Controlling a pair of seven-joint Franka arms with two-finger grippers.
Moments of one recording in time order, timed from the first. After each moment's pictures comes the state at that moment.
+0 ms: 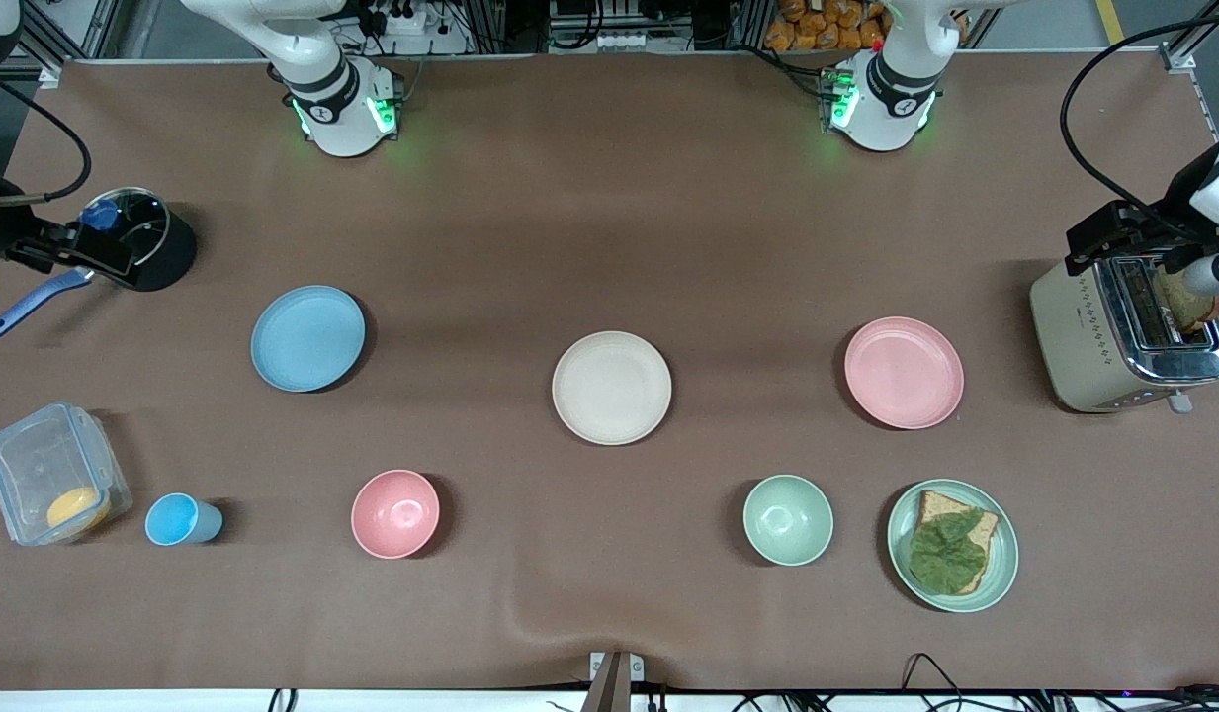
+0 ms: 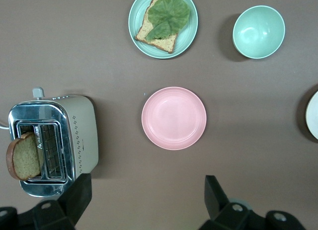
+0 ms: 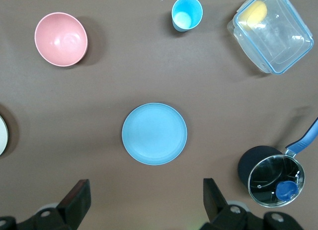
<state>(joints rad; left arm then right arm) 0.02 0.06 -0.09 -1.45 0.05 1.51 -0.06 0.00 0.06 -0.02 -1.49 -0.02 1.48 0.13</state>
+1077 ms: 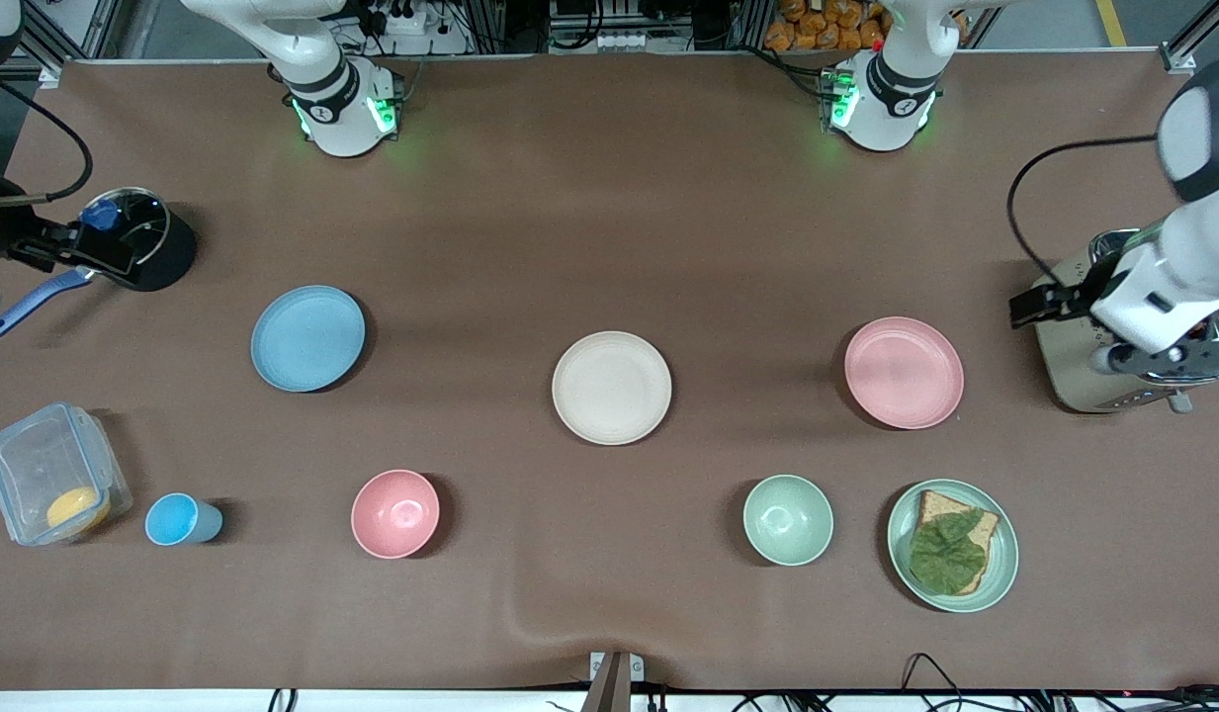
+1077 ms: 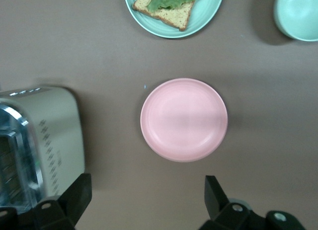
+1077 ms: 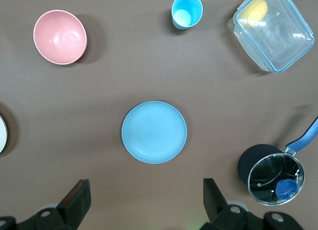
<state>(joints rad) 0.06 0.12 -0.08 -1.81 0.05 1.84 -0.06 0.00 0.06 -0.02 -1.49 -0.02 1.47 0.13</state>
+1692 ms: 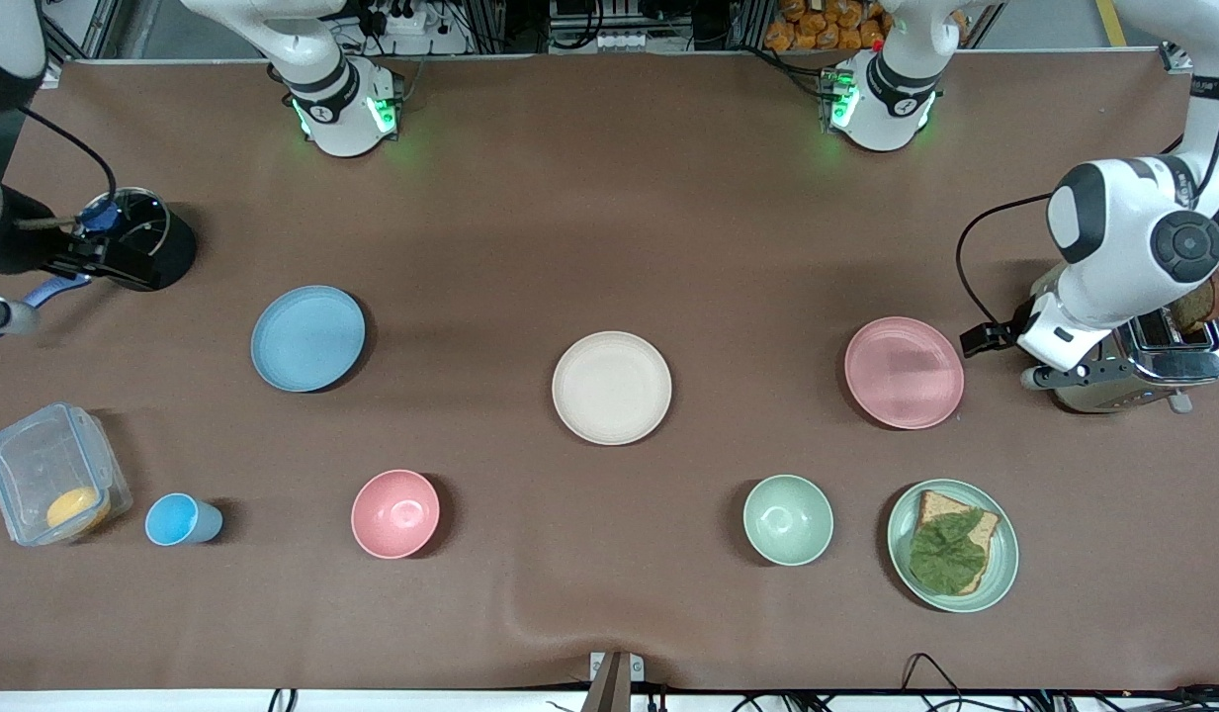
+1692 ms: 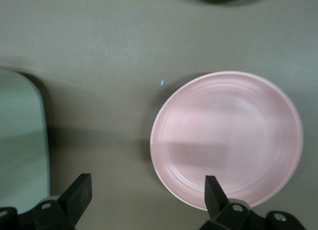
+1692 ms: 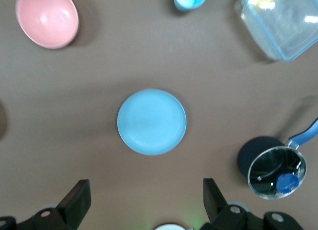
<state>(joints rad) 0.16 0.18 -0.08 -2.22 0.05 2.35 -0.06 0.00 0.12 -0.02 -1.52 -0.02 1.44 0.11</state>
